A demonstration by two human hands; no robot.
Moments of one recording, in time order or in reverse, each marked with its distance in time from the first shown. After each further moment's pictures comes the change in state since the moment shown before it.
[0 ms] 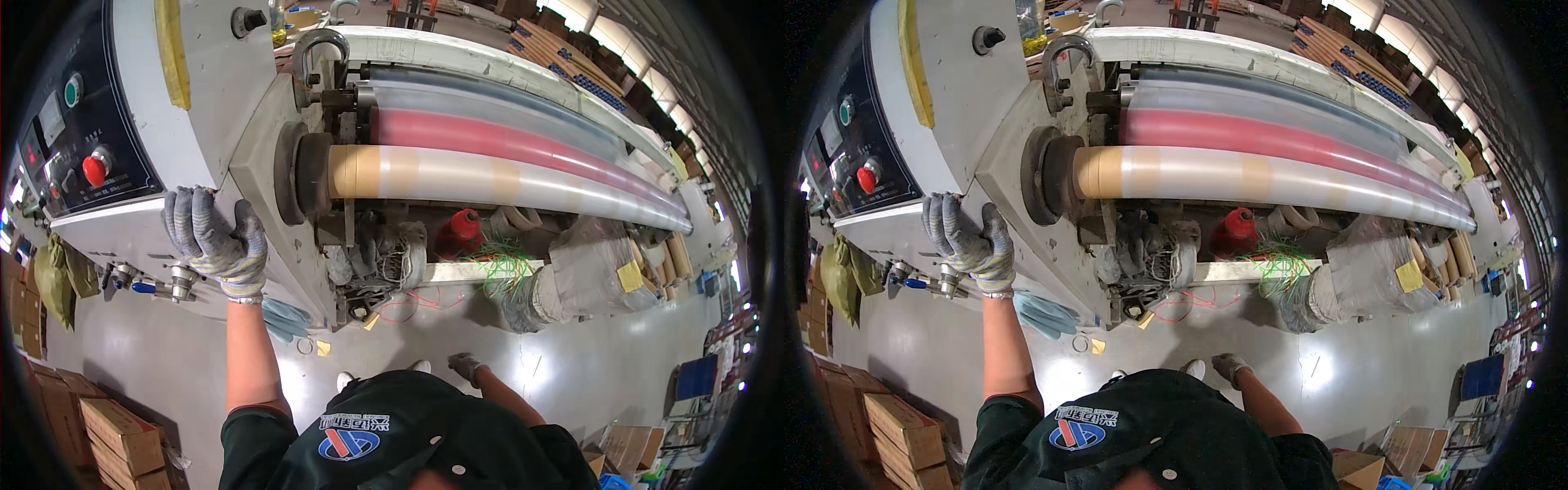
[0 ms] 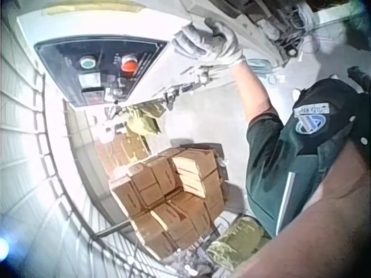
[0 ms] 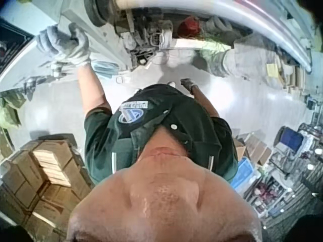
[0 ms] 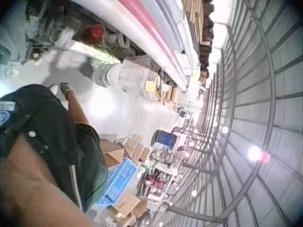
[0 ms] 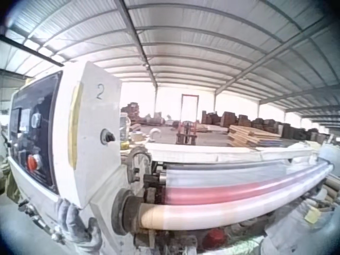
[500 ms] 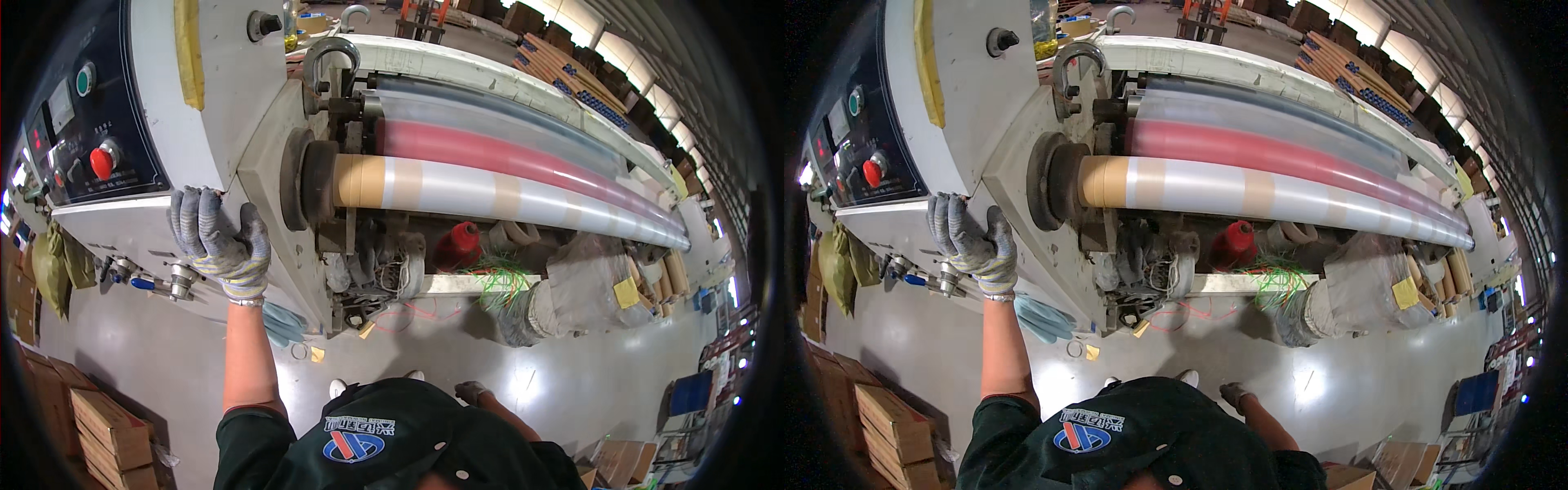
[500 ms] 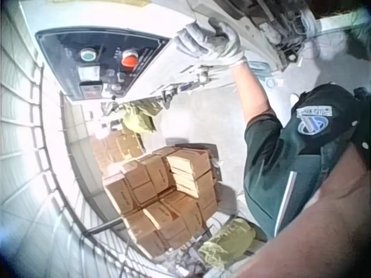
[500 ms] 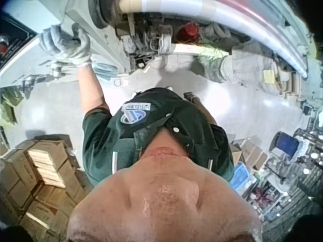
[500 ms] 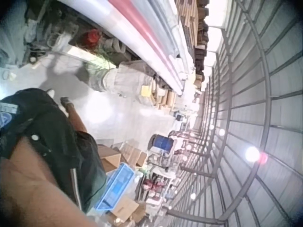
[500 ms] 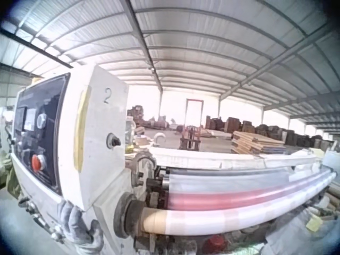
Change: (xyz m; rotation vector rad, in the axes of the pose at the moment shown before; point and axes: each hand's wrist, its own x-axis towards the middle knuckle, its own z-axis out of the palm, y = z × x) left_hand -0.003 -0.003 -0.002 0.001 -0.008 -0.009; right_hand -0.073 -0.003 -0.015 -0.240 0.010 0.181
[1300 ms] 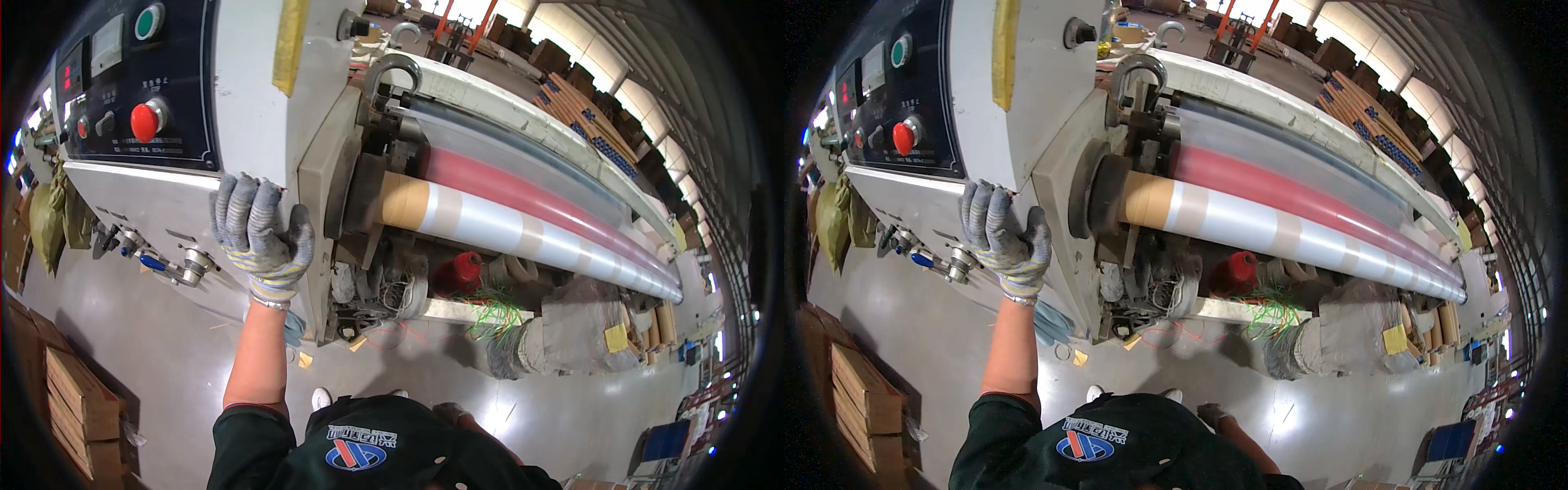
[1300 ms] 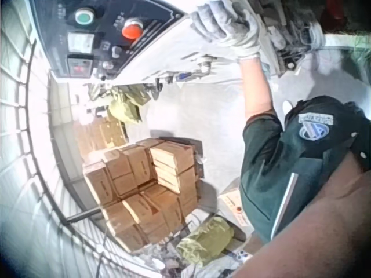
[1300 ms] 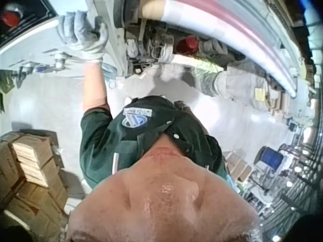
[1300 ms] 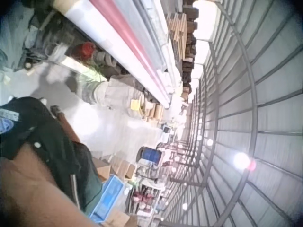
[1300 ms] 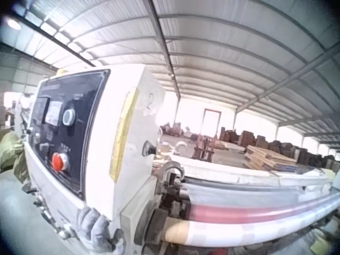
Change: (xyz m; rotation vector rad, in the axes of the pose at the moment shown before) left_hand 0.000 -0.007 -0.004 -0.055 -0.037 -0.034; right_hand 0.032 0.002 0.015 -0.568 -0.136 -0.407
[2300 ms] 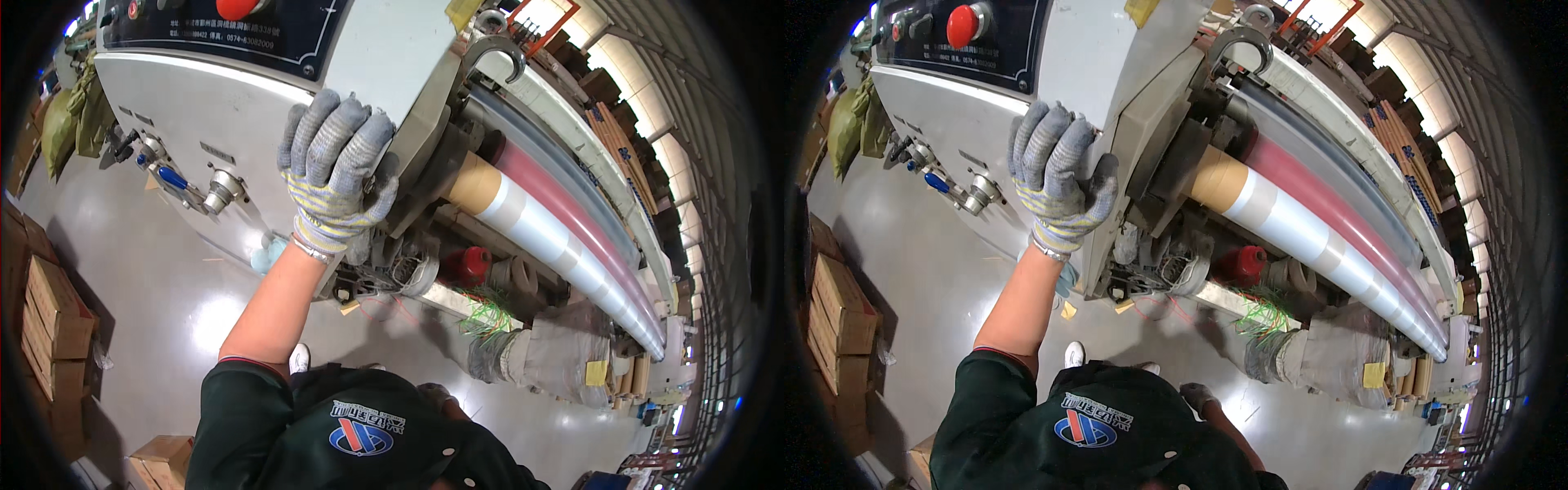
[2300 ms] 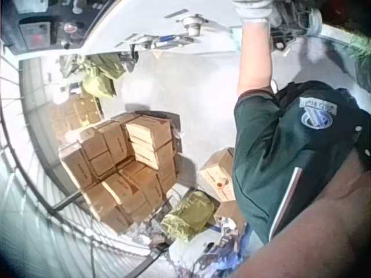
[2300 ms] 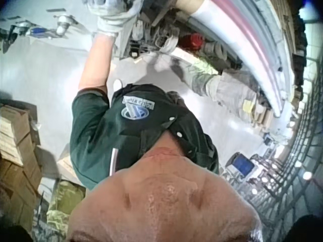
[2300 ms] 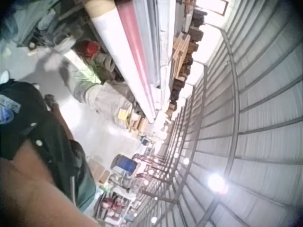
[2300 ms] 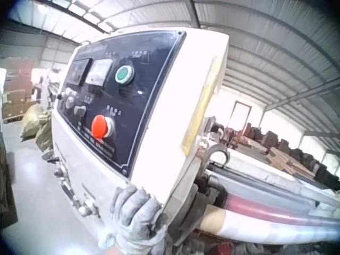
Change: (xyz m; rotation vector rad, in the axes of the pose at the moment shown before) left_hand 0.001 -0.002 0.006 -0.037 0.080 -0.066; right_hand 0.028 0.016 -0.013 -0.309 0.028 -0.226
